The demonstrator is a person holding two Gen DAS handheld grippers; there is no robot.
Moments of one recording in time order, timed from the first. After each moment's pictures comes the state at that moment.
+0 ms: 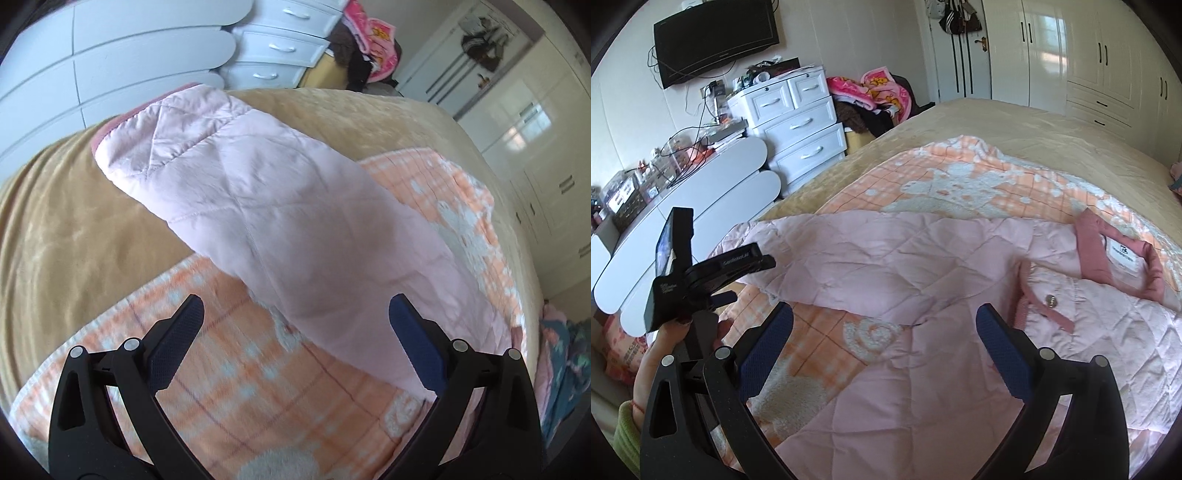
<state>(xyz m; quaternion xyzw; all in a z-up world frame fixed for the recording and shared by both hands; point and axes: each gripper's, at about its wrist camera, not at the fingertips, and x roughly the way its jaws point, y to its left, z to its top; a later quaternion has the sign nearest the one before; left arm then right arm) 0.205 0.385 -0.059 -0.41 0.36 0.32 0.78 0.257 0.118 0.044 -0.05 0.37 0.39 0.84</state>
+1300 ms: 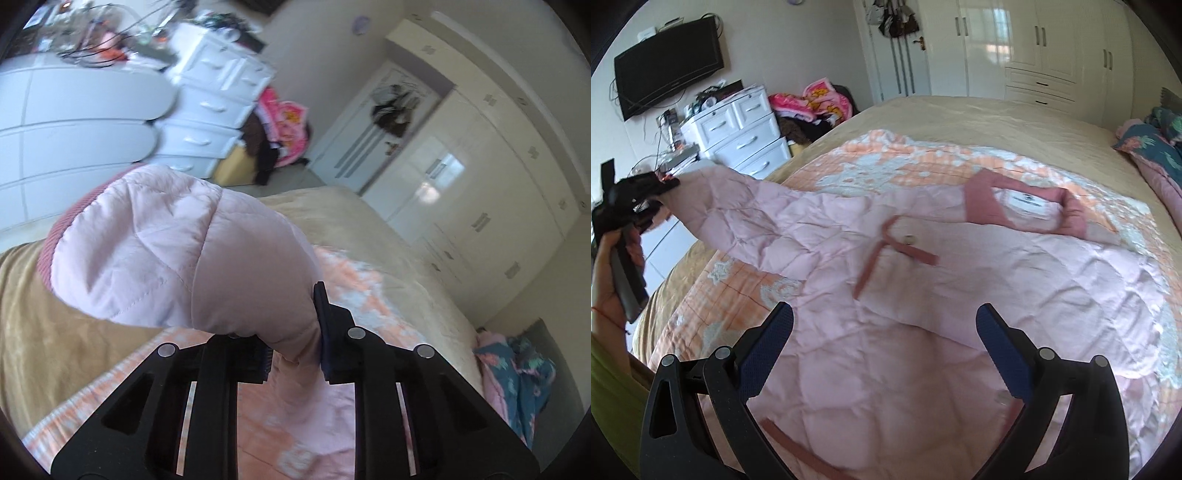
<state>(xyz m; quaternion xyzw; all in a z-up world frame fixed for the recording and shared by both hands) 0.204 0.352 0.068 -0.36 0.16 0.22 0.89 0.256 -0.041 0.029 -0.01 0.38 0.29 0.88</state>
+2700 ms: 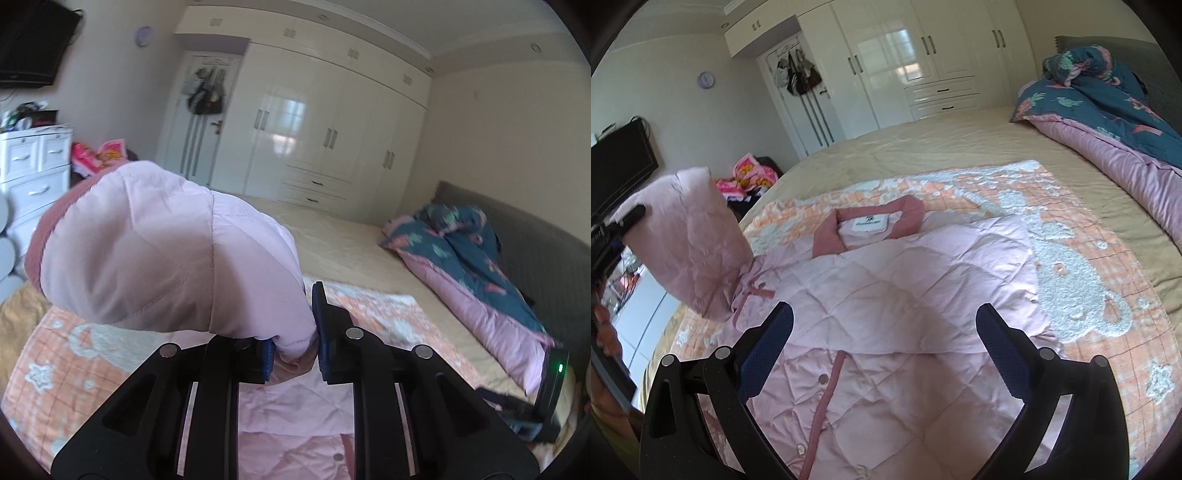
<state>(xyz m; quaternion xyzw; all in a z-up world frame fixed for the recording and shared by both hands) 0.262 0.045 0.113 -0.12 0.17 -0.03 0.98 0.264 -0.268 0.024 0.14 0.34 0.18 0.92</state>
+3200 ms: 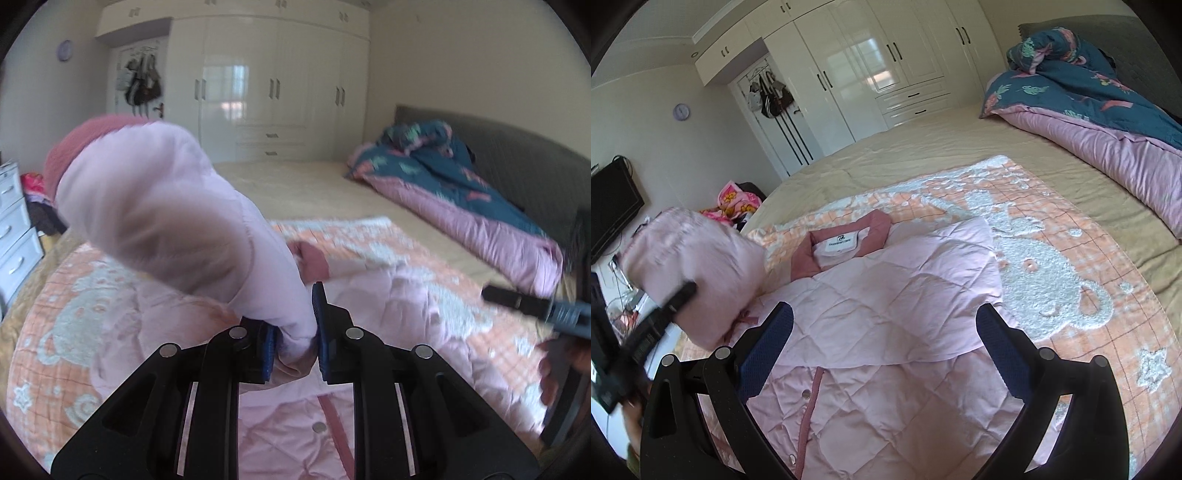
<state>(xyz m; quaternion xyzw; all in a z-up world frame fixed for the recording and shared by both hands) 0.297 -0.054 0.040 0.01 0.25 -0.10 0.96 0.268 -0.311 0.024 0.19 0.33 0.14 0.91</state>
